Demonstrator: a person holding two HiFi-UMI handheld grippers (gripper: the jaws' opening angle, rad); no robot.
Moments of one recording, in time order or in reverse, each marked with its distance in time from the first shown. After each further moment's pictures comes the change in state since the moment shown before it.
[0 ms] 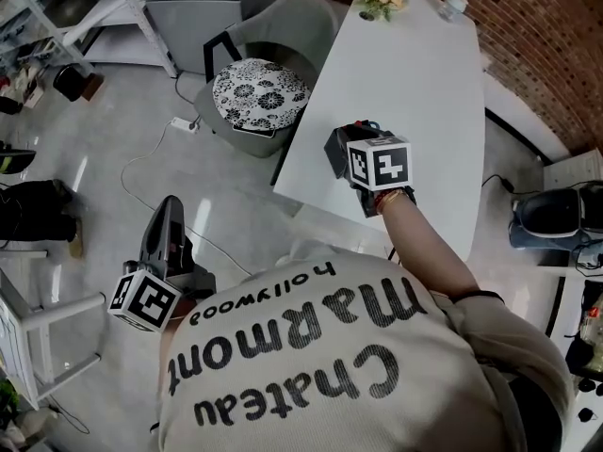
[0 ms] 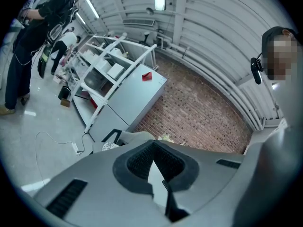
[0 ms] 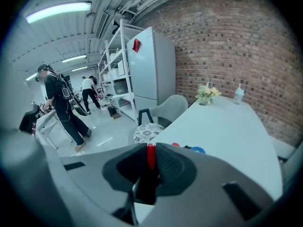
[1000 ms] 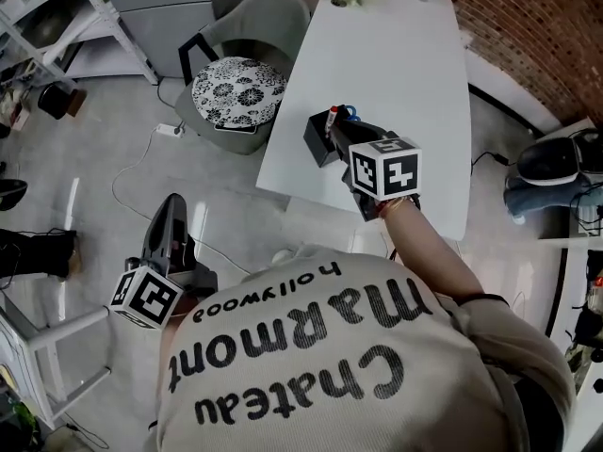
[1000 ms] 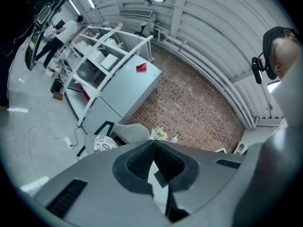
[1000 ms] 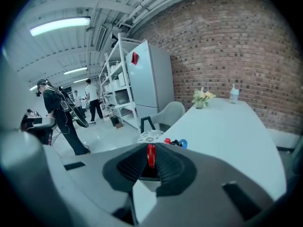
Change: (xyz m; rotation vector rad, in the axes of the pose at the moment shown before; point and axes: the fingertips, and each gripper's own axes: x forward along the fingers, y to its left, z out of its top) left arm 0.019 -0.026 -0.031 0.002 0.085 -0.075; right arm -0.051 -0.006 -0.008 0.067 -0.097 0.040
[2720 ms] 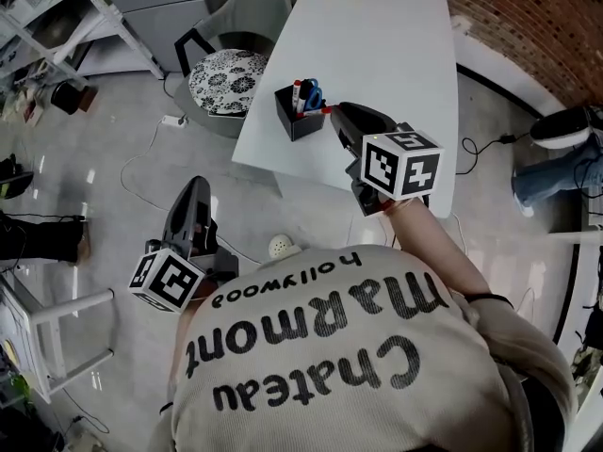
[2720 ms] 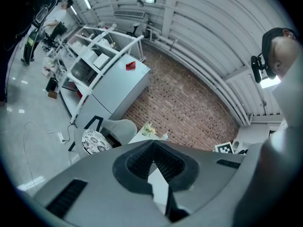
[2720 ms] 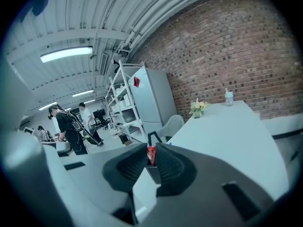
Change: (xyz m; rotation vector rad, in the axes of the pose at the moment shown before) left arm -0.017 -0.123 -0.068 0.023 -0.013 -0.044; right arm -0.121 -0.028 0.004 0.109 -0.200 0.115
